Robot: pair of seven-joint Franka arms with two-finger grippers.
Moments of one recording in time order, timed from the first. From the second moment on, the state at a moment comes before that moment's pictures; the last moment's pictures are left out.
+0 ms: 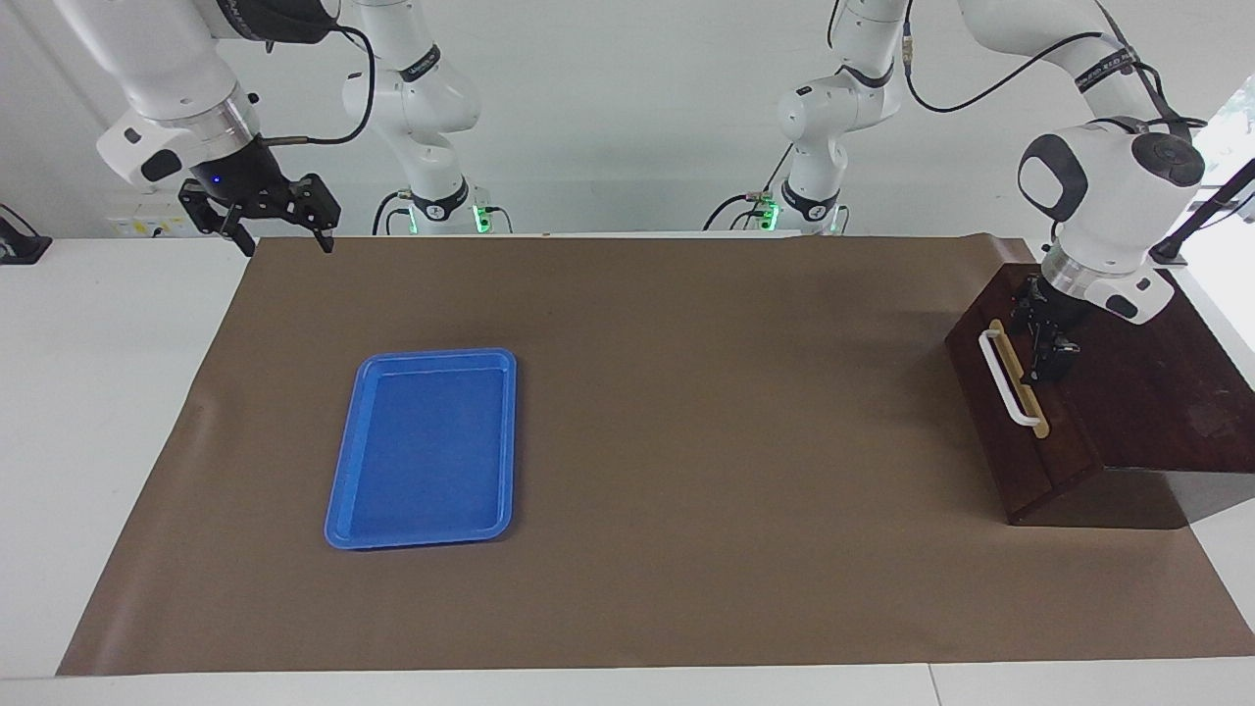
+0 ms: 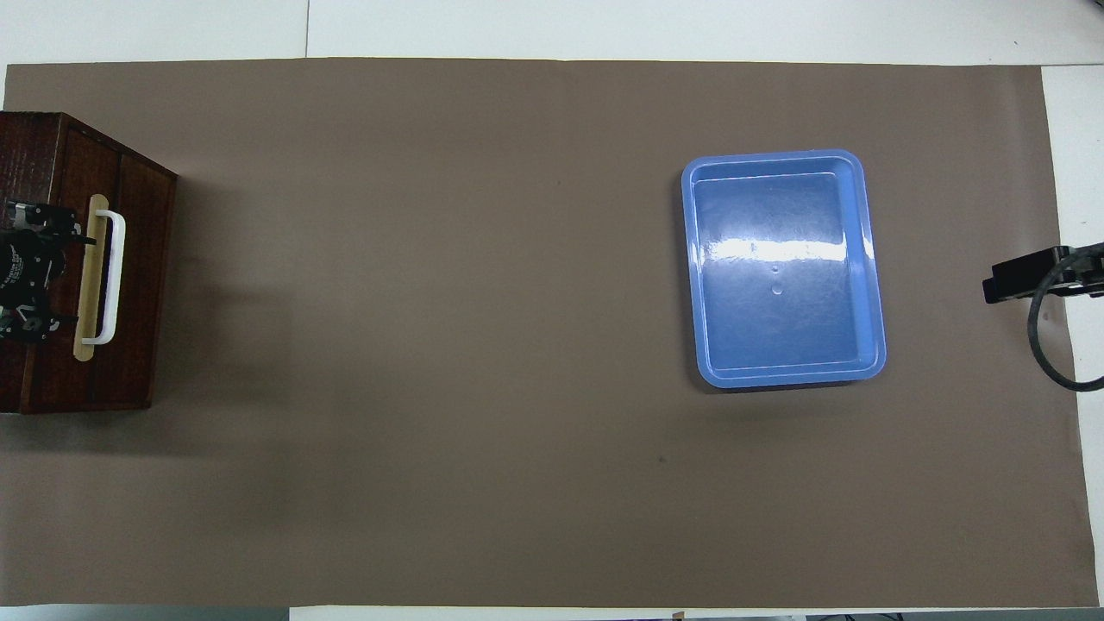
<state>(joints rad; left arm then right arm) 0.26 0.04 -0.13 -1.95 0.08 2.06 -1.19 -0.08 -0.05 0.03 -1.62 0.00 1.51 -0.08</state>
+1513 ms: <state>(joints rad) 0.01 0.06 -0.11 -1.61 0.02 1.49 -0.15 -0.08 -0.04 0.03 -1.62 0.00 1.51 -0.08</state>
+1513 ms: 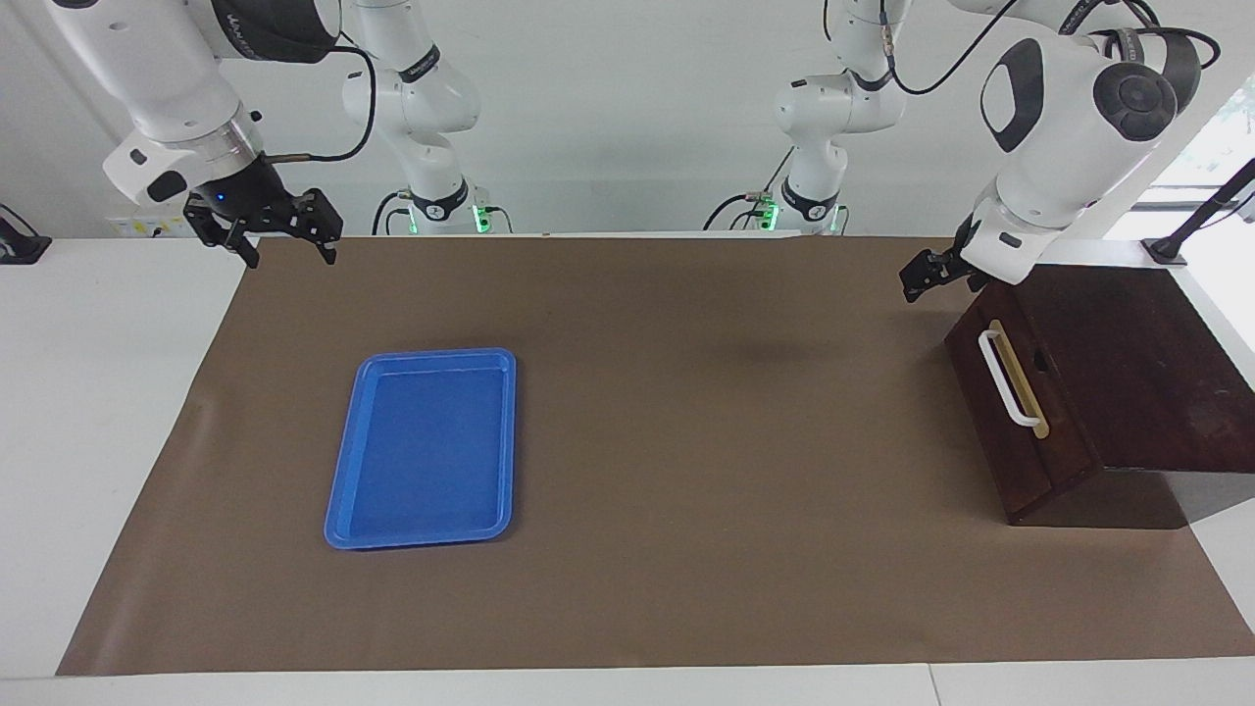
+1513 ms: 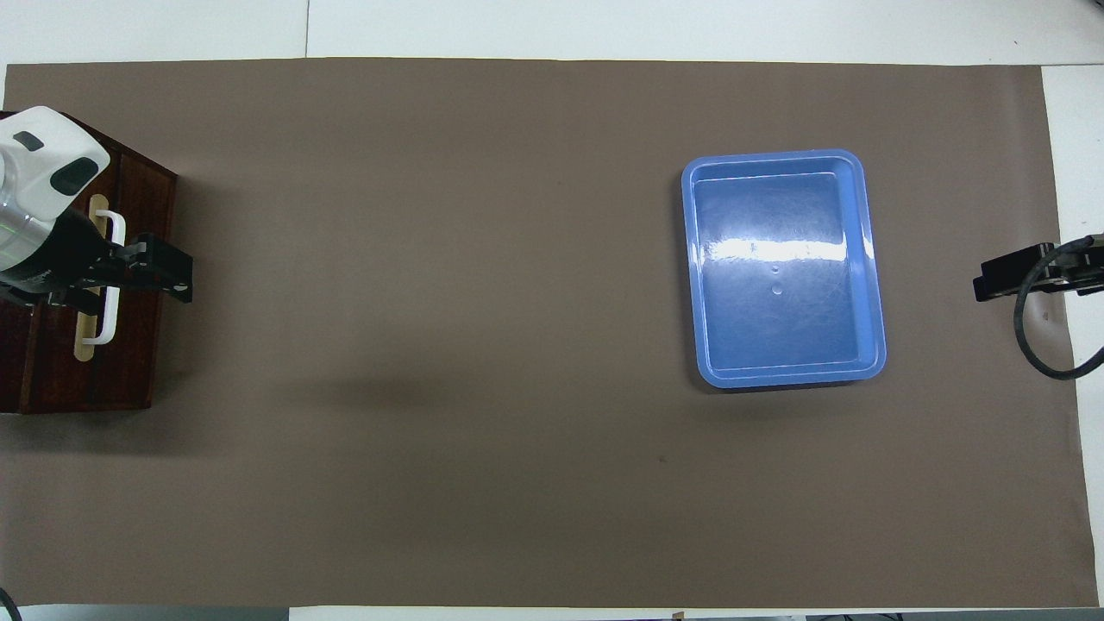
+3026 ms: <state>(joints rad) 0.01 0.01 -0.11 -1.60 0.02 1.52 -0.03 -0.08 -0.04 0.03 -1.62 0.00 1.51 -0.08</state>
